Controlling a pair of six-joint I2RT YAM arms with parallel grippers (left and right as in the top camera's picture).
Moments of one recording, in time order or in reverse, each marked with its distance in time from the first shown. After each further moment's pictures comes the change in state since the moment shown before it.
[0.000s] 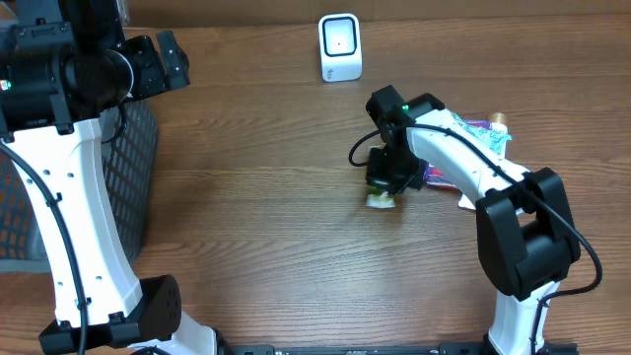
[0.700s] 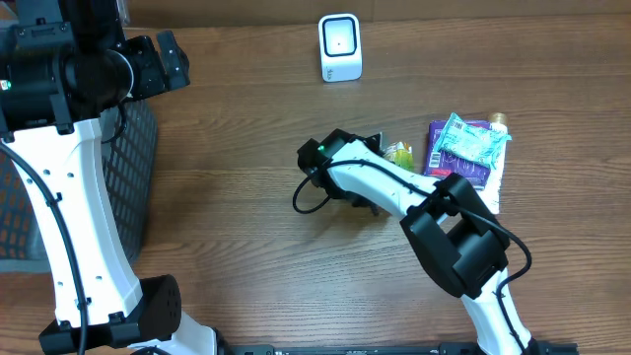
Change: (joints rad) left arm 0.000 0.000 0.000 0.000 0.000 0.000; right arm 0.318 0.201 0.098 -0.179 0.745 0.152
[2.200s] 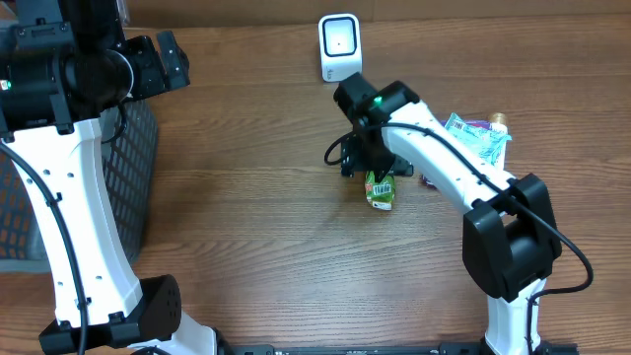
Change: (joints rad) left arm 0.000 0.000 0.000 0.000 0.000 0.000; right arm -0.216 -0.161 0.063 0.145 -0.613 -0.227
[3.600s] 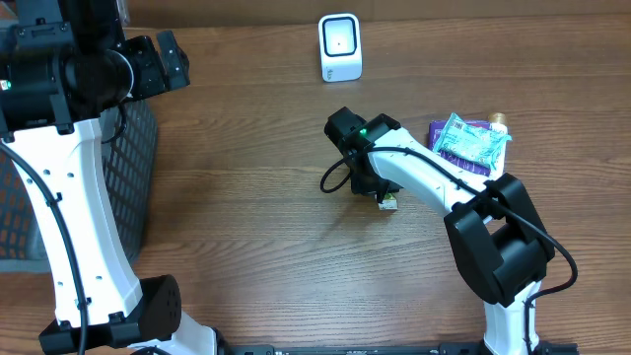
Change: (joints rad) left arm 0.000 0.000 0.000 0.000 0.000 0.000; right arm 0.063 0.000 -0.185 0.140 0.192 0.017
